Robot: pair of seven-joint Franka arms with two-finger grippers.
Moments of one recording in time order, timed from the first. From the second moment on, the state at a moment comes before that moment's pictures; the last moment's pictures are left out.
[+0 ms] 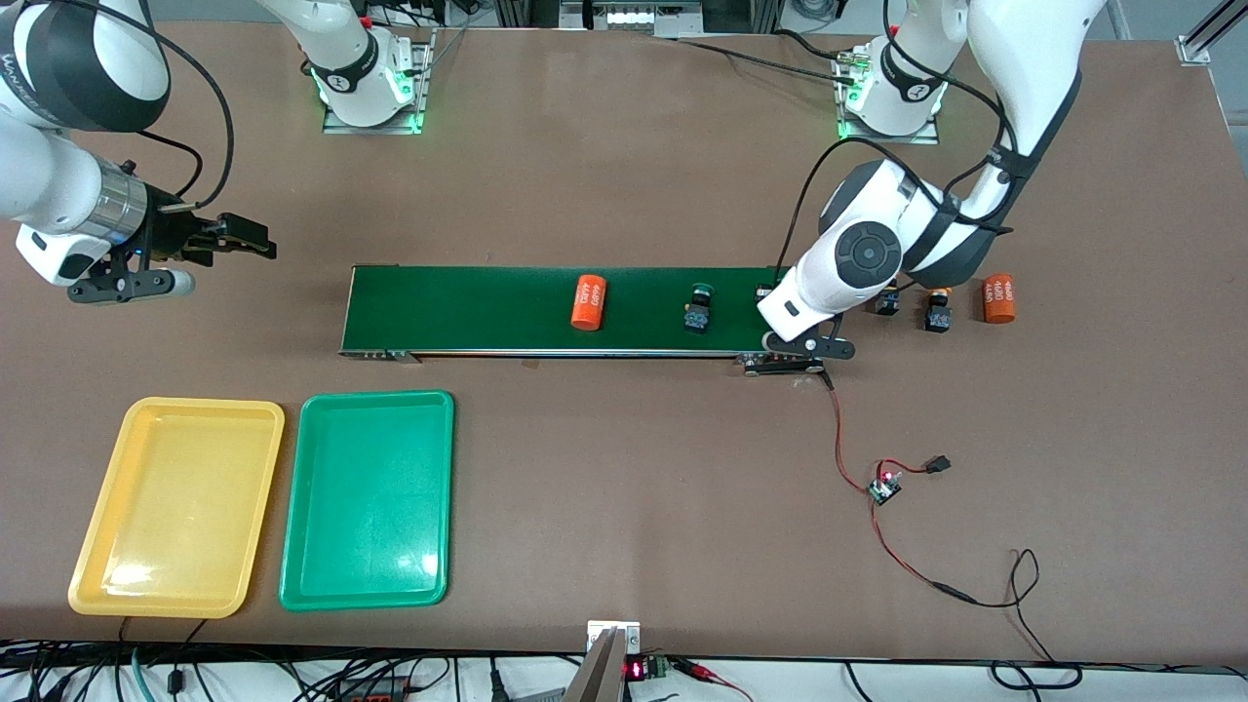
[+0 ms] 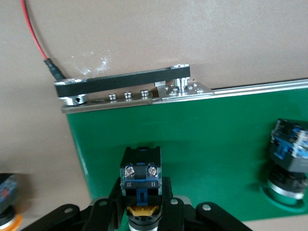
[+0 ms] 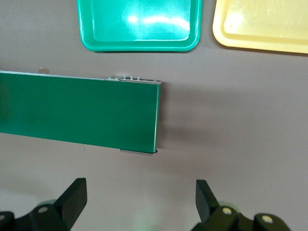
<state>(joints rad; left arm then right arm) 0.10 0.42 -0.58 -2.02 0.11 2.19 -0.47 0.07 -0.01 -0.07 -1.94 0.14 1.75 -0.11</state>
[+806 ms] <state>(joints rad) 0.14 0.30 -0.47 -1.87 0.12 1.92 -0.42 0.06 -0.01 -0.07 -1.94 0.14 1.75 -0.11</state>
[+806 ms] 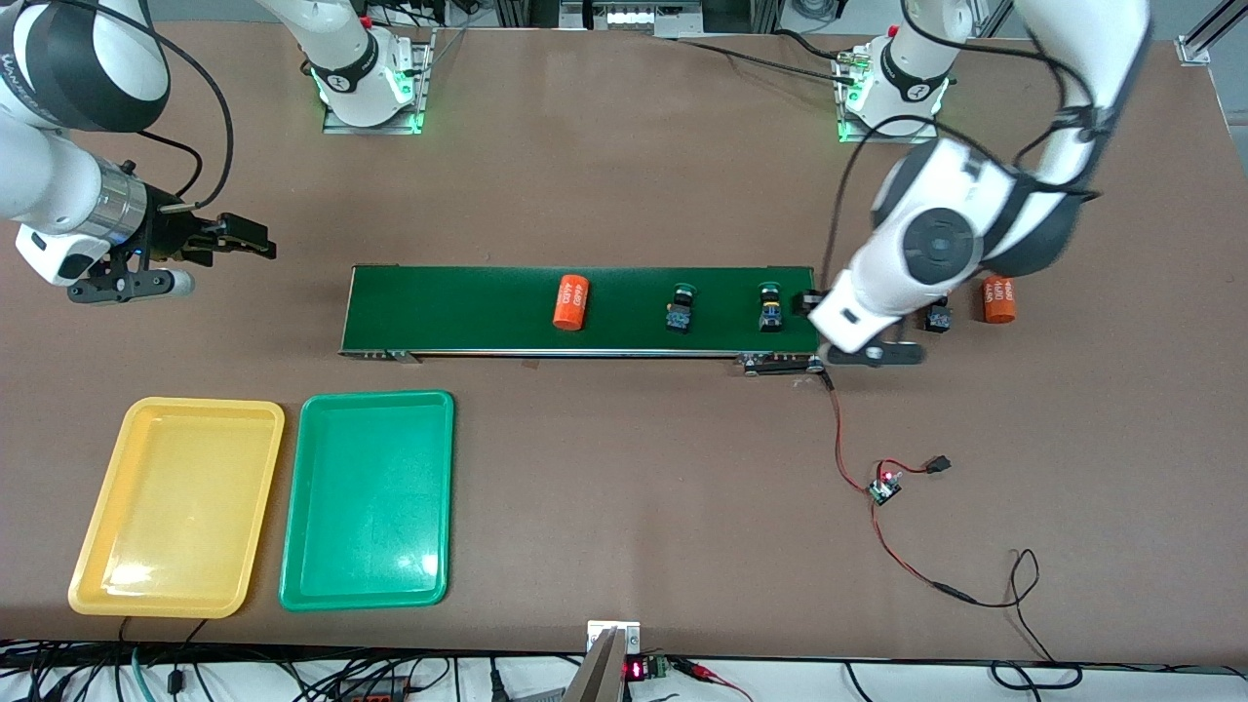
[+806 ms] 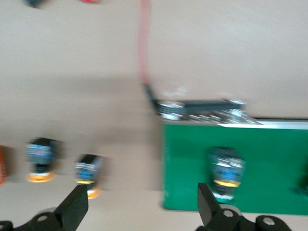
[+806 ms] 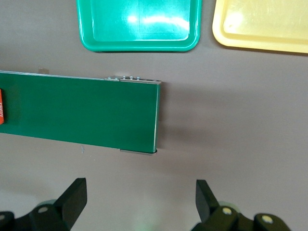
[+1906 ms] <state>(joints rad) 0.21 0.27 0.04 -2.24 0.12 2.27 0.32 0.10 -0.09 0.01 -2.10 0.04 1.87 0.02</state>
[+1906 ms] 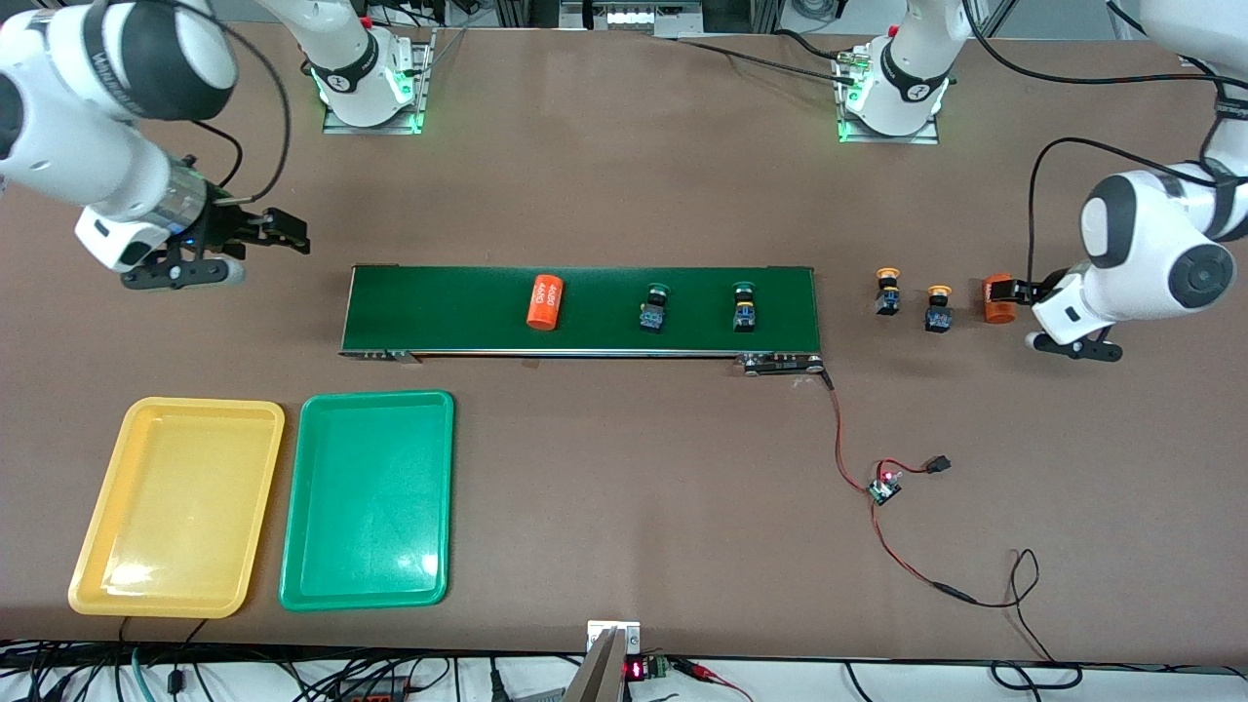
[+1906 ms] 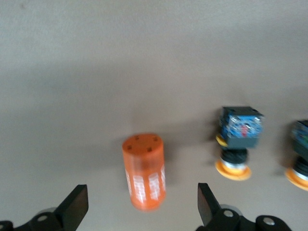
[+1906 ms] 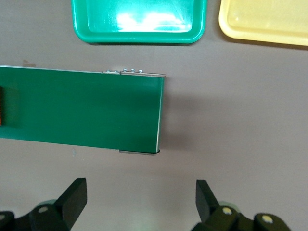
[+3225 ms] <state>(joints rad) 0.20 0.22 -0.05 -2.12 0.12 2.04 0.38 0.21 -0.09 0.06 -2.11 0.02 1.96 0.28</state>
